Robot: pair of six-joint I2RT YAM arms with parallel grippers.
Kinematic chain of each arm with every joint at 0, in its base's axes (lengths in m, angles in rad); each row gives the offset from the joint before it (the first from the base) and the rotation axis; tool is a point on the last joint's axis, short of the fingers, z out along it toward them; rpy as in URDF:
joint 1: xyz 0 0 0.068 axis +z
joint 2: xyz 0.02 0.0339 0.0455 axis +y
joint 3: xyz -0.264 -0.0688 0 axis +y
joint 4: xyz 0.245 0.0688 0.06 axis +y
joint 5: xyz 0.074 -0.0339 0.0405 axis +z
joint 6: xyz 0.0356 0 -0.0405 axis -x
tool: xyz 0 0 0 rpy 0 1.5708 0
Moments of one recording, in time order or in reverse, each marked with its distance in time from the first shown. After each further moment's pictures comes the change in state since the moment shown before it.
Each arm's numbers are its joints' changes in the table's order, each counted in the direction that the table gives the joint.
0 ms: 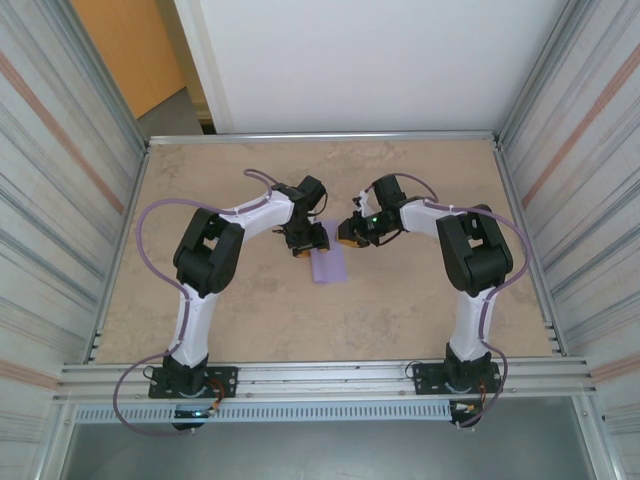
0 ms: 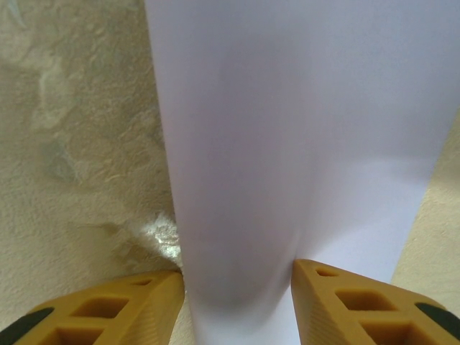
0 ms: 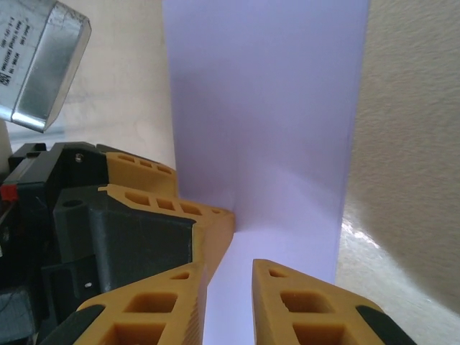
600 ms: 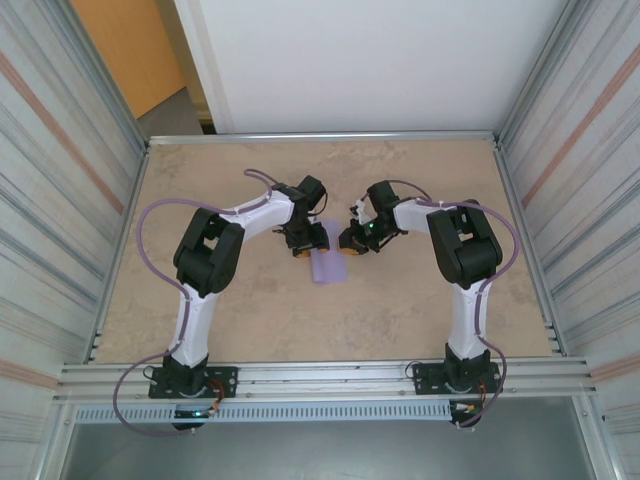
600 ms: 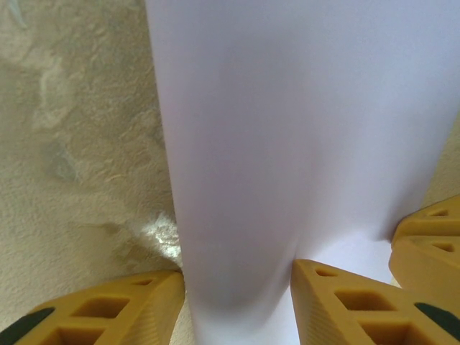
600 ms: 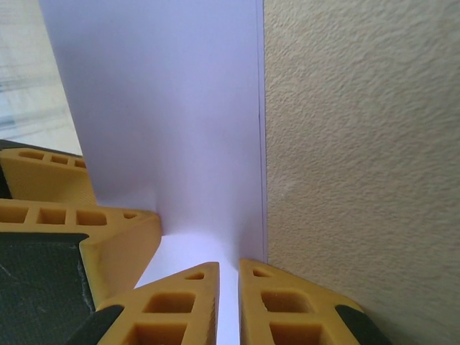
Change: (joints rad) left arm 0.000 0.001 0.010 -0.001 0.000 0.000; right arm 0.010 0.085 -0.045 0.105 -0.052 0.057
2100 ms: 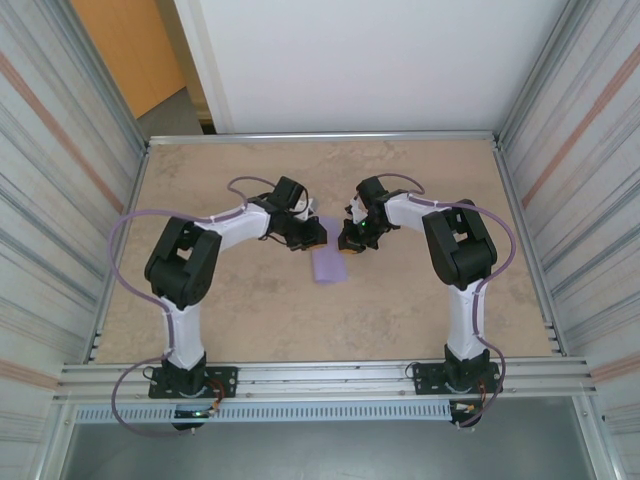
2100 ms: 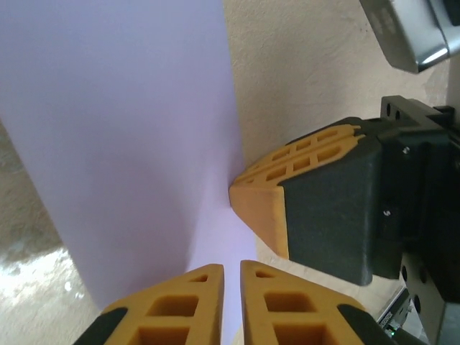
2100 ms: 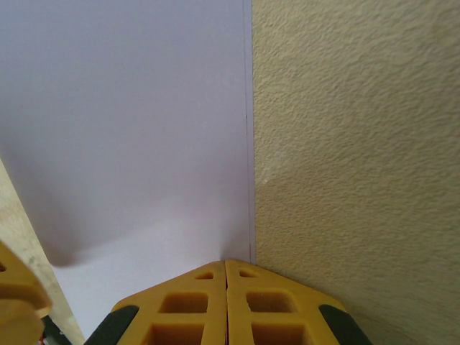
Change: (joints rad) left arm 0.072 -0.219 0.283 -0.457 -0.321 -0.067; right arm 0.058 0.022 -0.099 0.164 -0.179 0.024
